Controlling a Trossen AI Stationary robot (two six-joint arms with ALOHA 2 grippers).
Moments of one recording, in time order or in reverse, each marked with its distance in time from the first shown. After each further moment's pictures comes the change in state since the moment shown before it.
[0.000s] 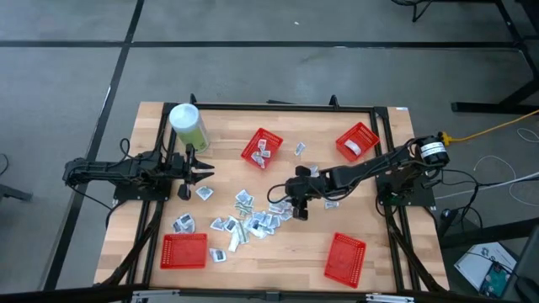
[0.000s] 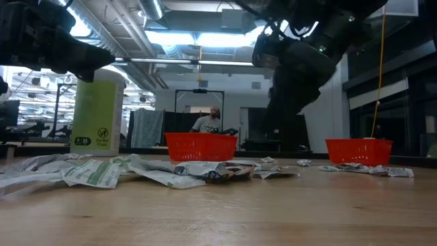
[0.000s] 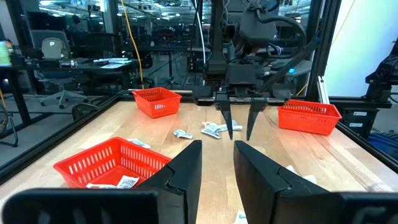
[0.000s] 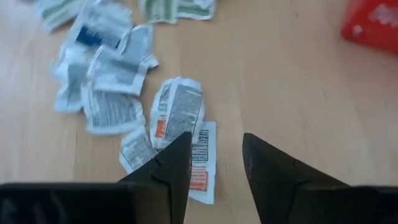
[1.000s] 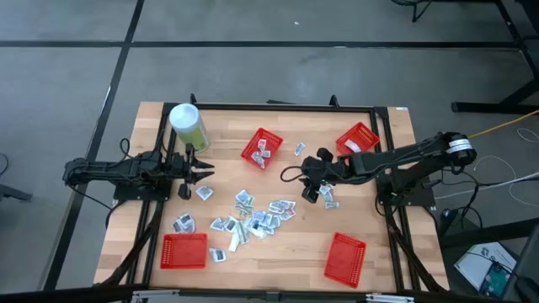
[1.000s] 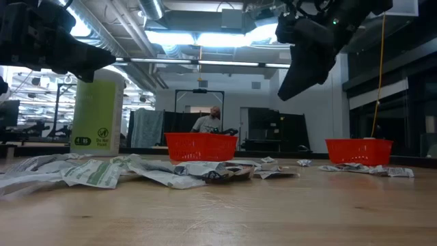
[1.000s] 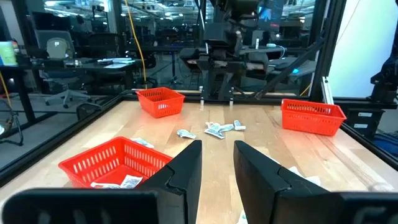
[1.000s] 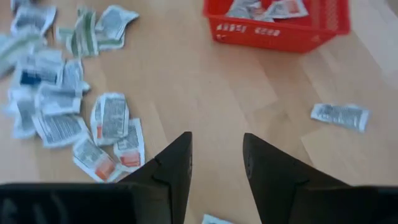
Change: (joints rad) left arm 0.000 0.000 0.000 0.000 -0.015 0.000; right arm -0.049 -0.258 0.000 -0.291 0.173 0.097
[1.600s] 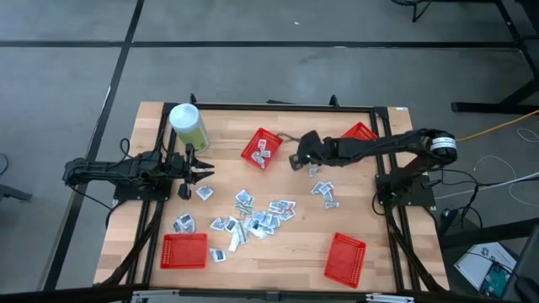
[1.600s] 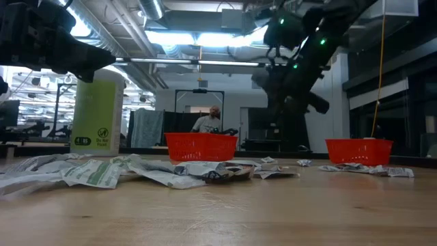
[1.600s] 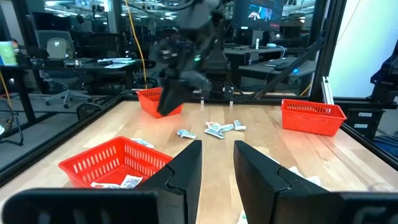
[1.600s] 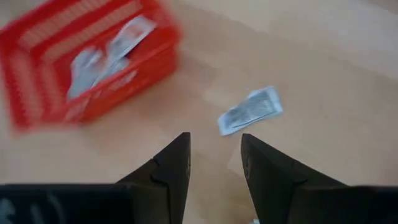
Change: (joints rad) left arm 0.000 0.000 0.000 0.000 0.000 0.000; right arm -0.273 0.158 0.000 0.091 0.101 0.476
